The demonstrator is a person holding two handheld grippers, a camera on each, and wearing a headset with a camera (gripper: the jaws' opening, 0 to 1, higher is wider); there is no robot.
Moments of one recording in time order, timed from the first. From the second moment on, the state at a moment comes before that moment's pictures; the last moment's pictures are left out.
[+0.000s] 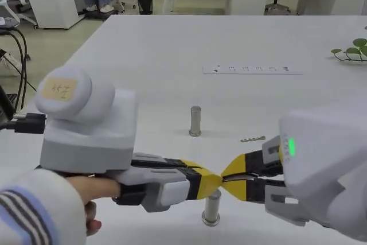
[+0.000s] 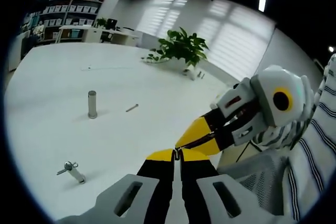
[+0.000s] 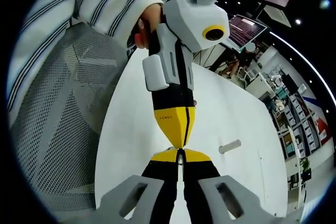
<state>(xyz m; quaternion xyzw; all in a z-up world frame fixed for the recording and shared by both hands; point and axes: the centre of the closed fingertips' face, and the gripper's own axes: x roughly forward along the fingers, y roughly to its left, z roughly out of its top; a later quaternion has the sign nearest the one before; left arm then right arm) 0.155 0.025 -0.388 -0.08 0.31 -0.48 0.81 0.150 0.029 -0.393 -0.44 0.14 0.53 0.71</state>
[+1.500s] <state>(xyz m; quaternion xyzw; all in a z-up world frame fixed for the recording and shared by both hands) 0.141 0.030 -0.342 0.03 0.19 -0.56 0.81 0.146 0.016 -0.383 -0.21 0.22 0.57 0.76</state>
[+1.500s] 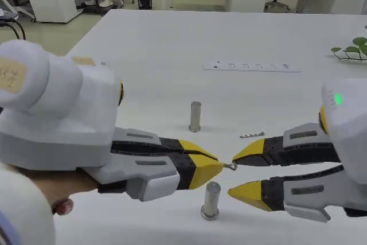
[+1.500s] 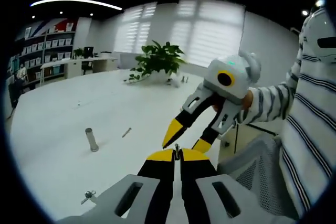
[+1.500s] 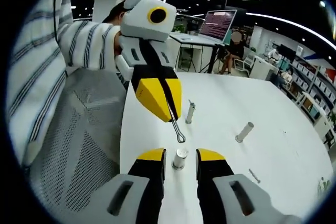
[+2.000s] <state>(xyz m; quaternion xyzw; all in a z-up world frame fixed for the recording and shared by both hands) 0.126 0.025 -0.337 0.09 0.15 -0.60 0.78 0.119 0.025 -0.367 -0.07 0.27 0.64 0.72</state>
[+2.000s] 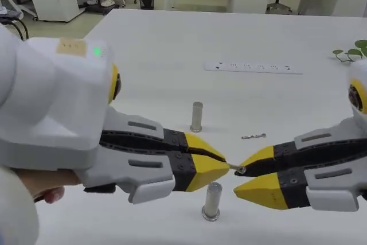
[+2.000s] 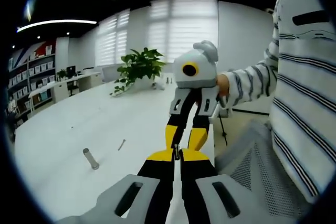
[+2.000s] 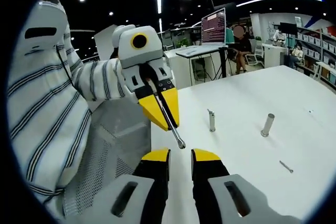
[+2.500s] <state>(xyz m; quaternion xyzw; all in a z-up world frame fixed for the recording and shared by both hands) 0.114 0.020 -0.352 0.09 0.16 -0.62 0.76 0.110 0.025 -0.378 -0.08 0.28 0.65 0.70</state>
